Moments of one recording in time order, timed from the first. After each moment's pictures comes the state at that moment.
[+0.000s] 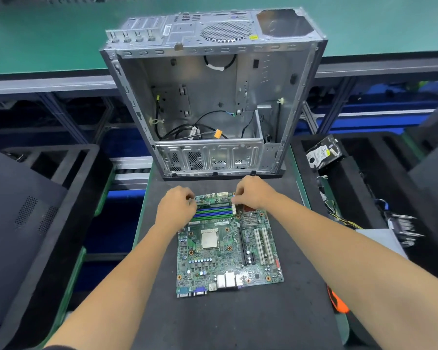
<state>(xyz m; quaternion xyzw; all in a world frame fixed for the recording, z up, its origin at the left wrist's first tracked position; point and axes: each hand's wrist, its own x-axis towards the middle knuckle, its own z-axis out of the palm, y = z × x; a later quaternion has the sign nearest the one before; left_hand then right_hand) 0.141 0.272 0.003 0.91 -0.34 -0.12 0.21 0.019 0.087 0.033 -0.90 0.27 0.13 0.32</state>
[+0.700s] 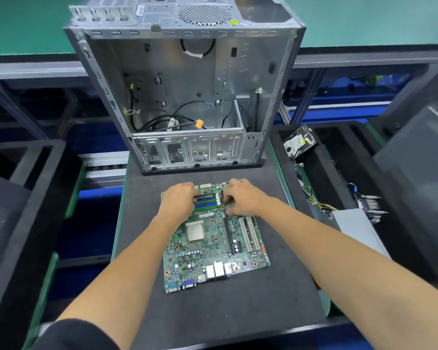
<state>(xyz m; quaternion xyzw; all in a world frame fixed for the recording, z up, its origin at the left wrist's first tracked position) 0.126 0.240 -0.011 0.85 -0.52 -0.07 0.04 -0.015 0.098 0.014 -0.95 0.19 0.16 0.19</state>
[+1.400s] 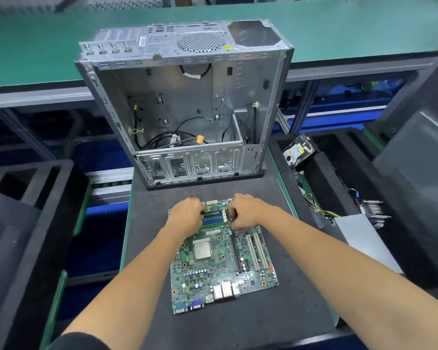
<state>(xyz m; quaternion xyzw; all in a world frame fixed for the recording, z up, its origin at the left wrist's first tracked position) 0.120 0.237 0.000 0.83 -0.54 -0.13 0.00 -0.014 0.104 0.022 -0.94 0.22 0.20 0.19</state>
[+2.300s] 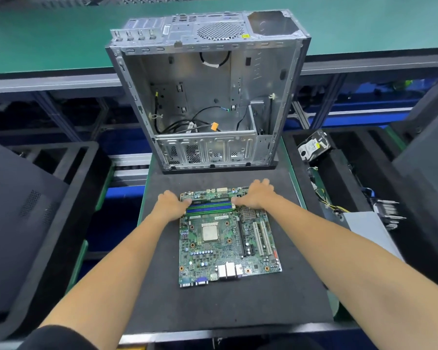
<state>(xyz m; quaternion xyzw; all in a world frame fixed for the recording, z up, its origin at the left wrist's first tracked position) 0.139 0.291 0.003 0.93 -0.18 -0.29 0.16 -0.008 0.106 0.019 -0.84 0.45 0.20 0.25</state>
